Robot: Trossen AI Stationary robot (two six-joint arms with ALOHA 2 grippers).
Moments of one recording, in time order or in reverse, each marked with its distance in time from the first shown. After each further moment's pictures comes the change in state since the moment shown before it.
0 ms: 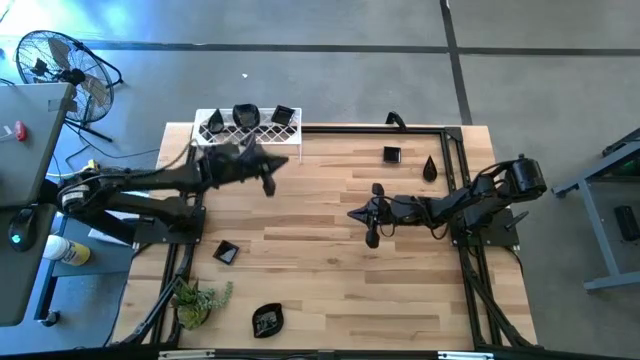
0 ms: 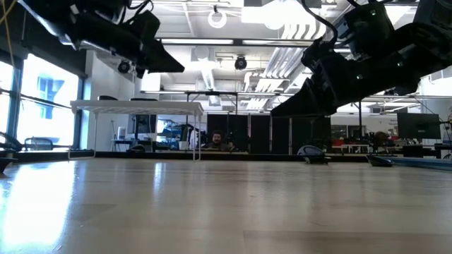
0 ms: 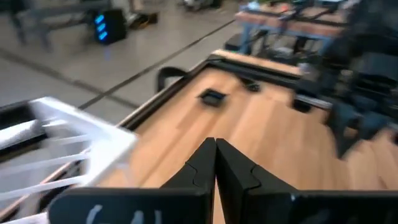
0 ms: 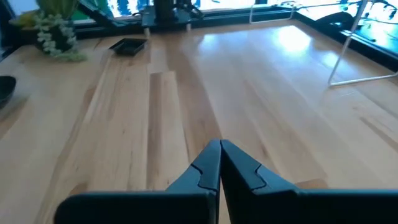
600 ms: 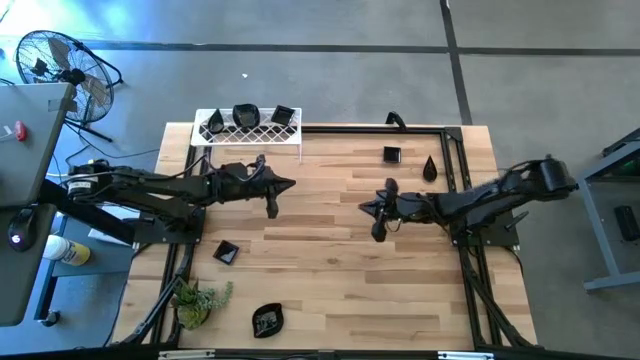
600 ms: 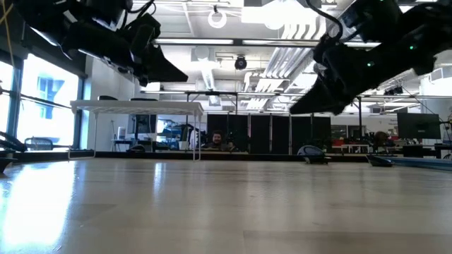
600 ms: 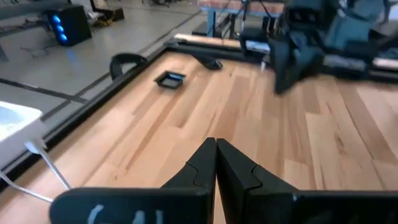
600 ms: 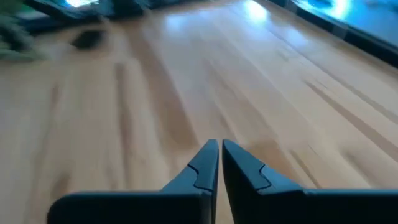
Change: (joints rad) left arm -0.177 0.096 -0.088 0.156 -0.039 0.028; right arm 0.000 -0.246 0.000 -0.371 0.119 0.131
